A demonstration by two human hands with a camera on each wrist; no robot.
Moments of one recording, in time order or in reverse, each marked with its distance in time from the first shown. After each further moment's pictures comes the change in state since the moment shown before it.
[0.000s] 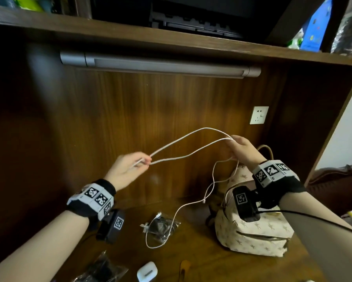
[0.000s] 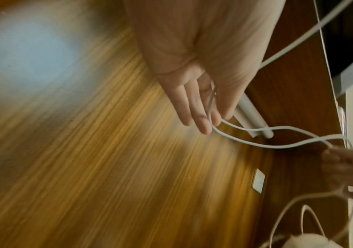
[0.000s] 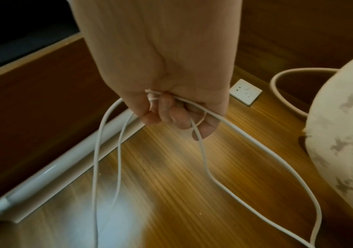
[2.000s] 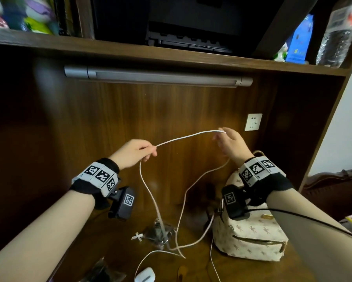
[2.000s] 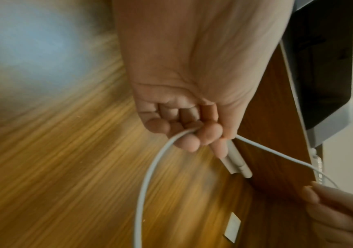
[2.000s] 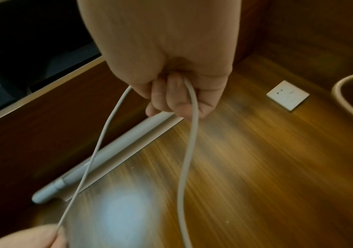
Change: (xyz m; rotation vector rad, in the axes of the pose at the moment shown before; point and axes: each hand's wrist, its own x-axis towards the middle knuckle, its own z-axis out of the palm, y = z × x) left_hand 0.035 0.068 -0.022 0.119 -0.151 -0.026; right_hand -0.011 -0.045 0.004 -0.004 0.087 -0.202
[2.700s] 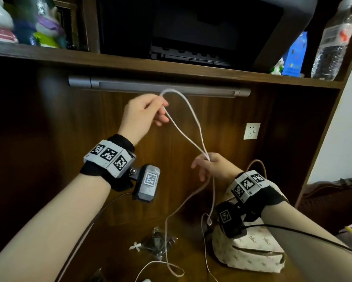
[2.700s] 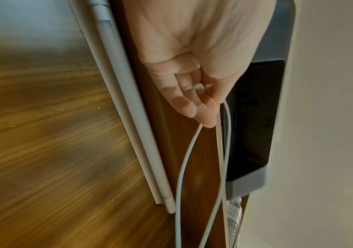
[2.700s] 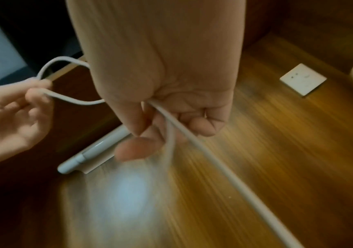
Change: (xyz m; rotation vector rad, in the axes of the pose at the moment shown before) left_hand 0.021 0.091 -0.035 -0.410 0.537 0.267; right_hand -0.018 -0.008 0.022 -0.106 -0.454 0.048
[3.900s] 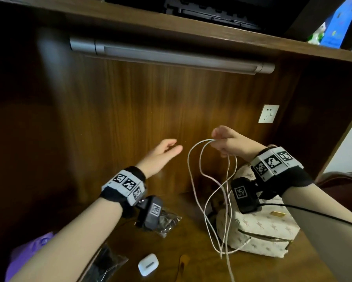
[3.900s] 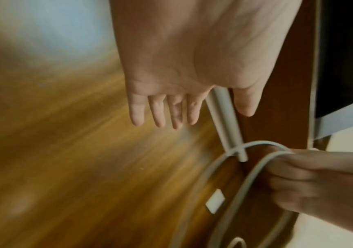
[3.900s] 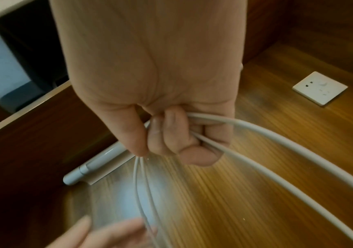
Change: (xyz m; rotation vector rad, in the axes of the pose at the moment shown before) left_hand -0.089 -0.115 0.024 0.153 -0.410 -0.520; right_hand 0.006 -0.010 -0.010 0.101 -0.014 0.168
